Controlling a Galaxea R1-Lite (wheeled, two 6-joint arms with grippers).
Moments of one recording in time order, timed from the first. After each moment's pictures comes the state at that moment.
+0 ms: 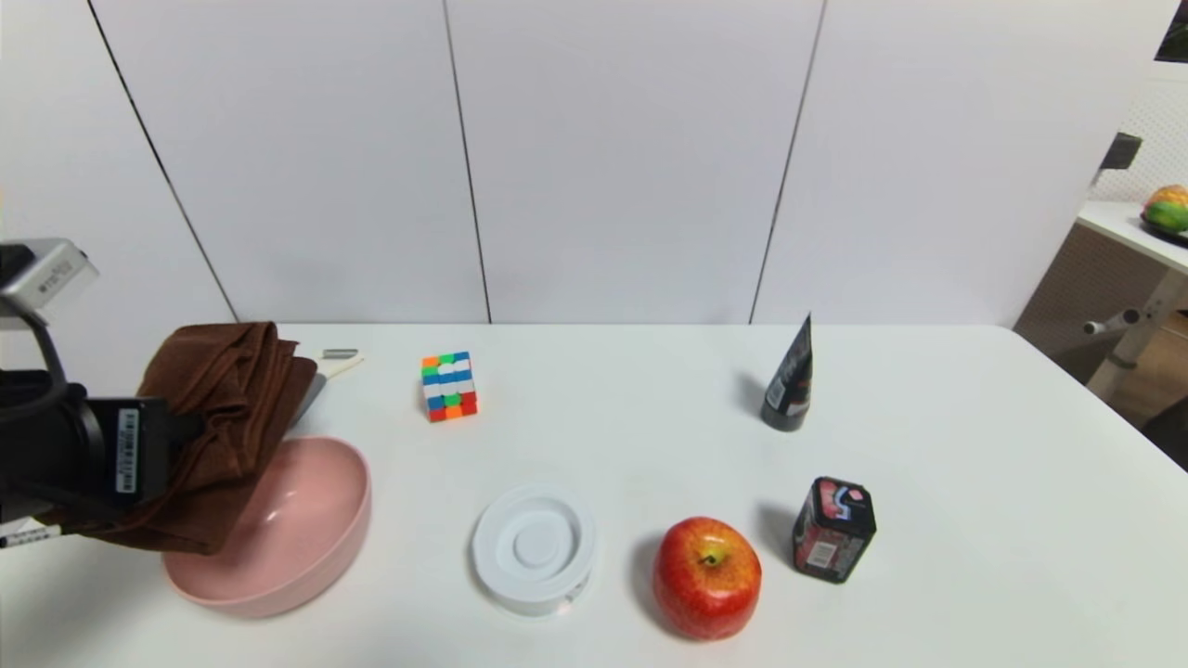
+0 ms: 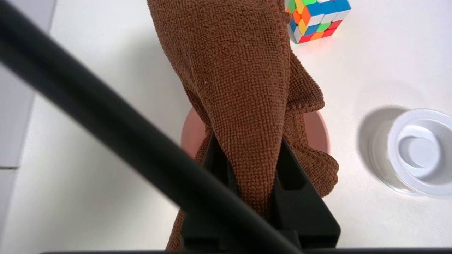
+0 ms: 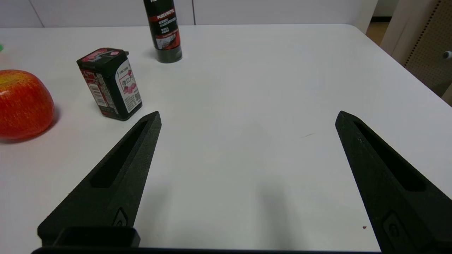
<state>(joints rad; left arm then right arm) -0.27 1.13 -0.89 0.31 0.25 -0.18 0.01 0.00 0.00 -0.04 0.00 0.01</state>
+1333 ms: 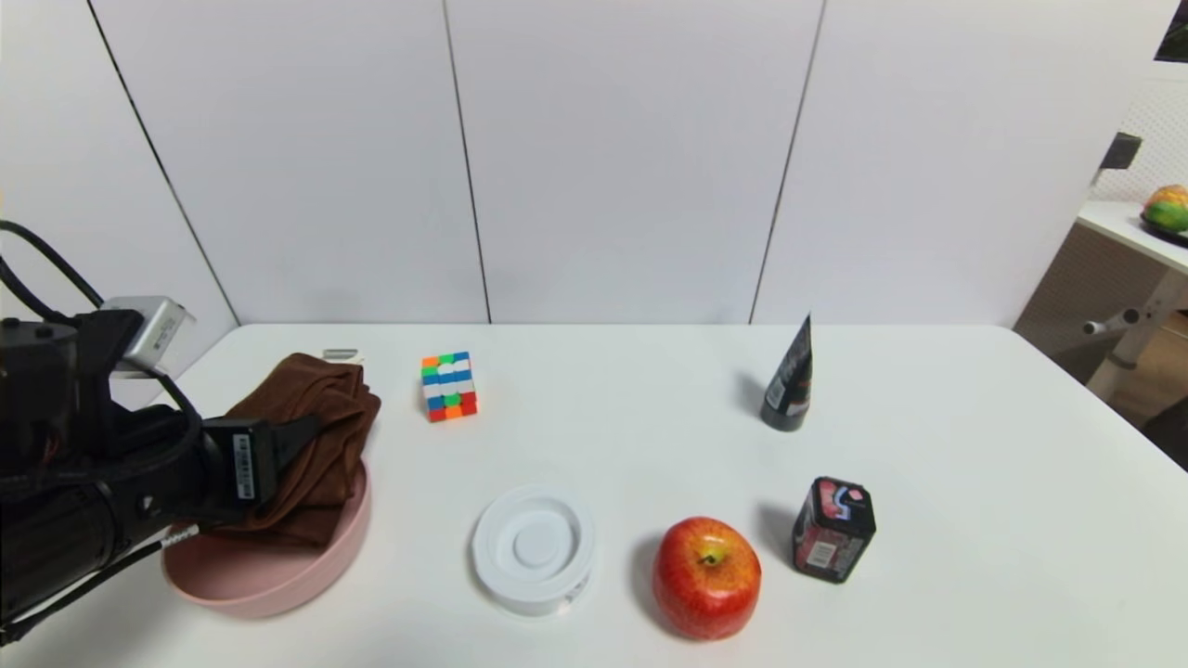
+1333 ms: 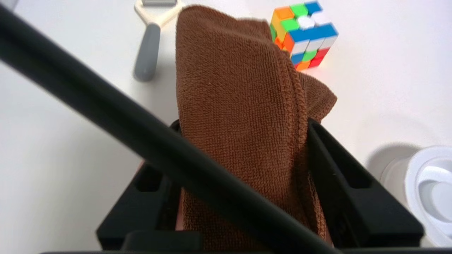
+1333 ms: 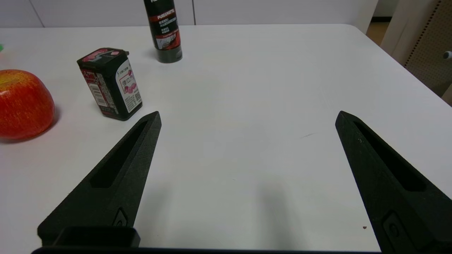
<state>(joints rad) -0.30 1.25 -0.53 -0.34 0.24 -0.15 0.01 0.00 0.00 -0.04 0.00 0.01</state>
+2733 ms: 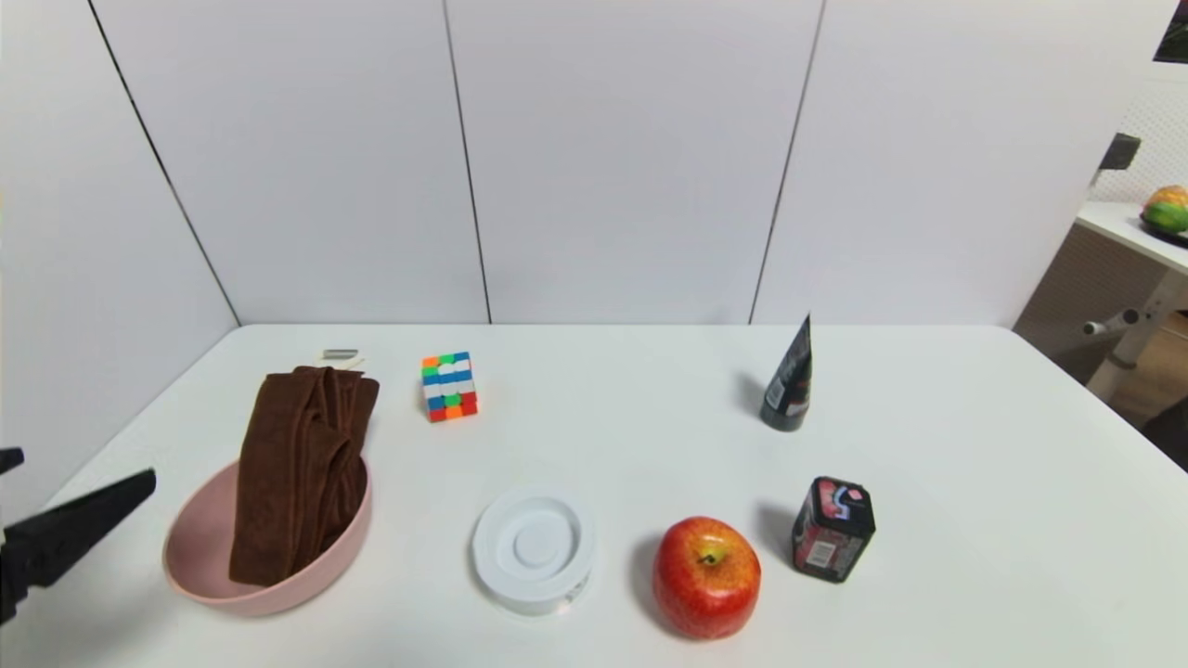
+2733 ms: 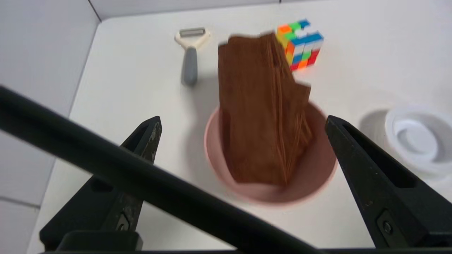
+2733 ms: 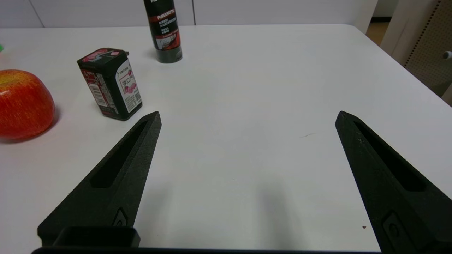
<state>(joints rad) 0.09 0.79 -0.56 0.03 -0.16 0.08 0.01 0.00 0.00 -0.04 0.00 0.01</state>
